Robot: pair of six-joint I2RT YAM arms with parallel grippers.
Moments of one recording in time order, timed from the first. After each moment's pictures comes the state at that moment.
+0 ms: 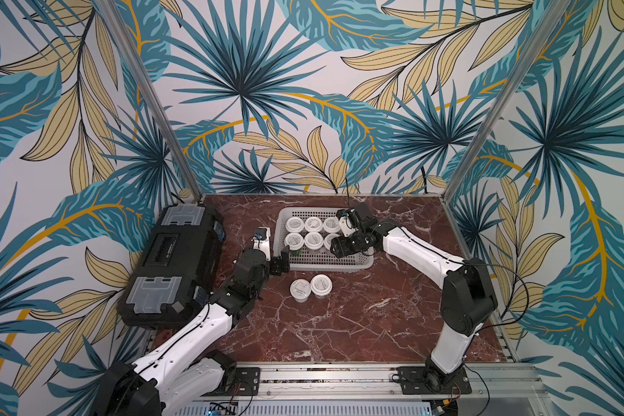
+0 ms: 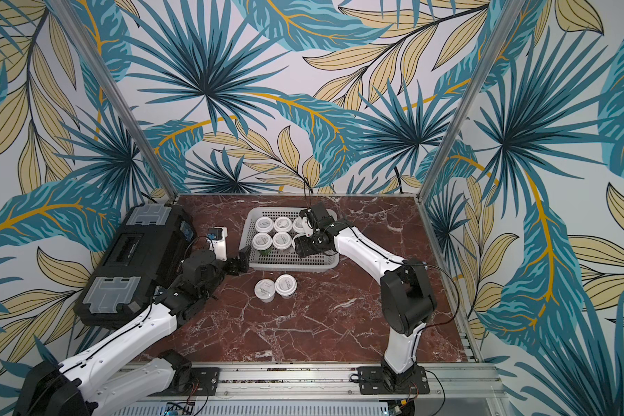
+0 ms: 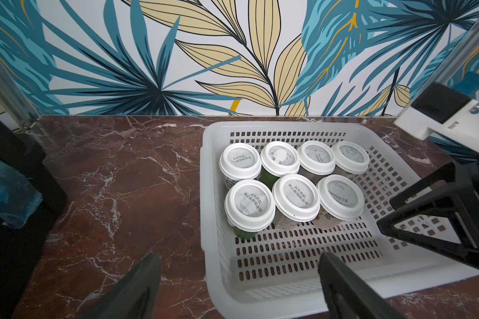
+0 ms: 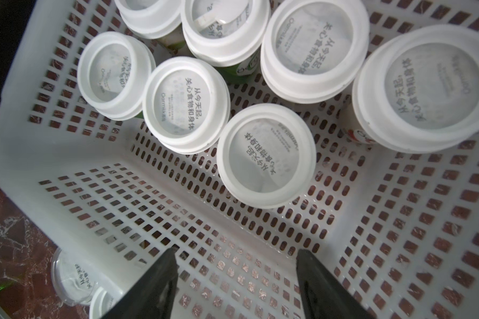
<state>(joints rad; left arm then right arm) -0.48 1.01 0.59 0.09 -0.25 -0.26 0.52 1.82 1.47 -0.65 -0.13 0.18</state>
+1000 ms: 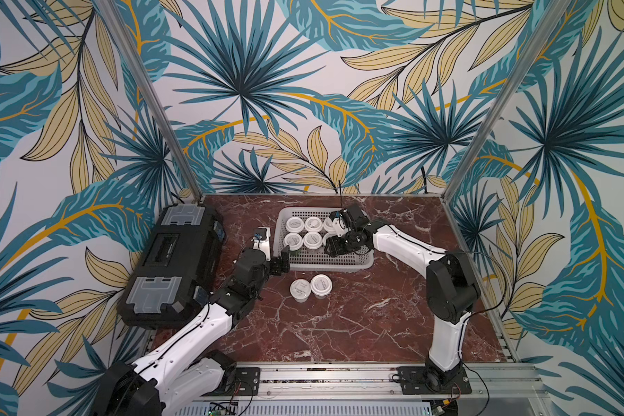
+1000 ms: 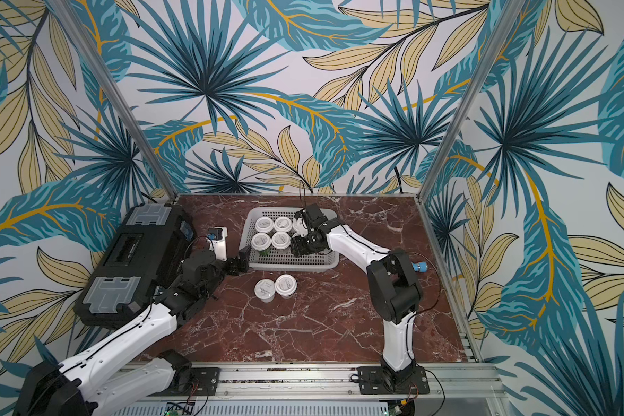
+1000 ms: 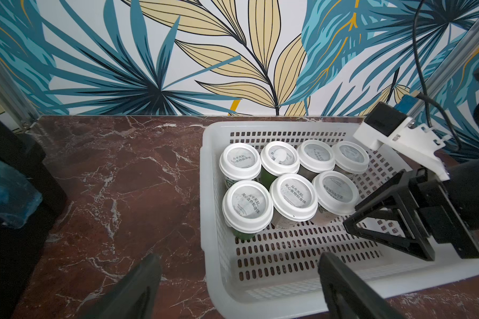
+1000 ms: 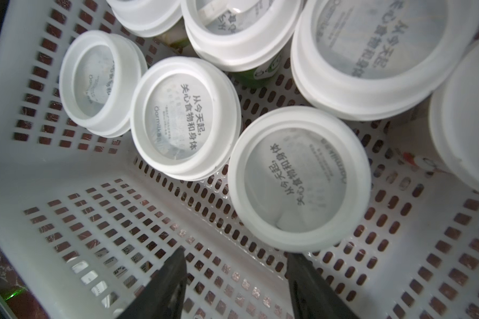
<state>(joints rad) -0.48 1.01 0.59 0.09 -0.25 -0.26 0.52 1.93 1.52 -0.61 -0.20 0.20</state>
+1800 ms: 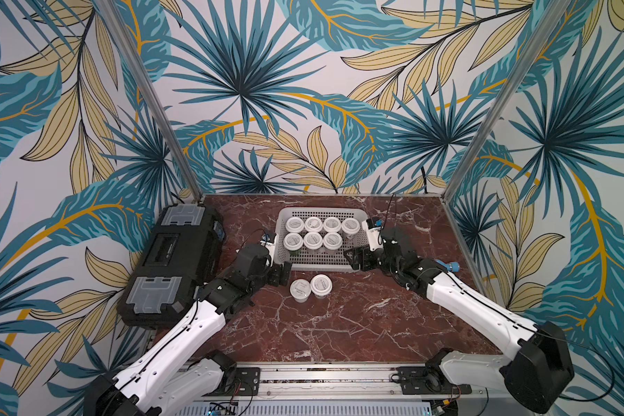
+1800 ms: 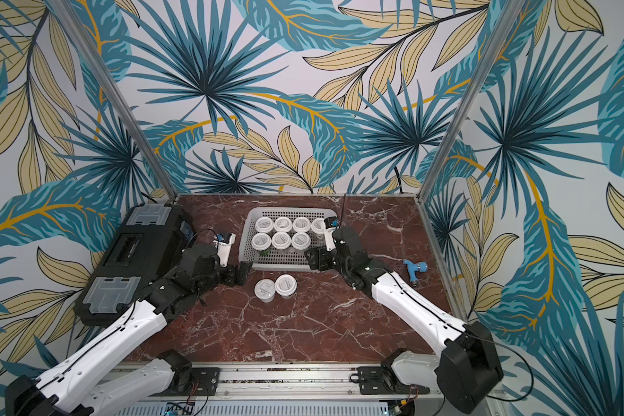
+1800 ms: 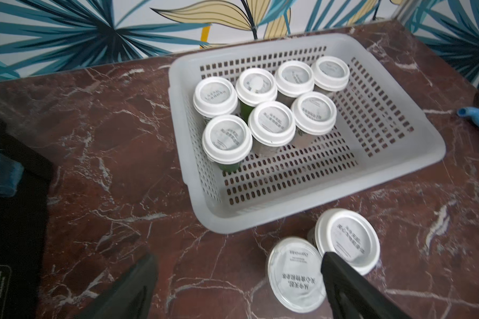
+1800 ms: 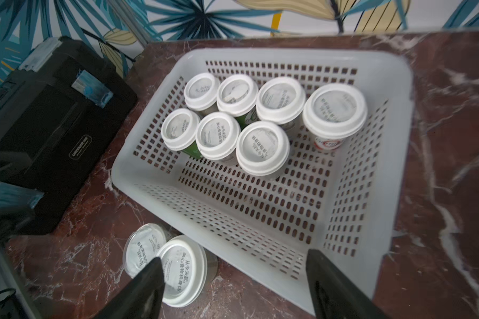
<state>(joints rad) -0.55 0.97 0.82 -0.49 -0.12 -0.20 0.53 1.22 0.92 -0.24 -0.01 0.32</state>
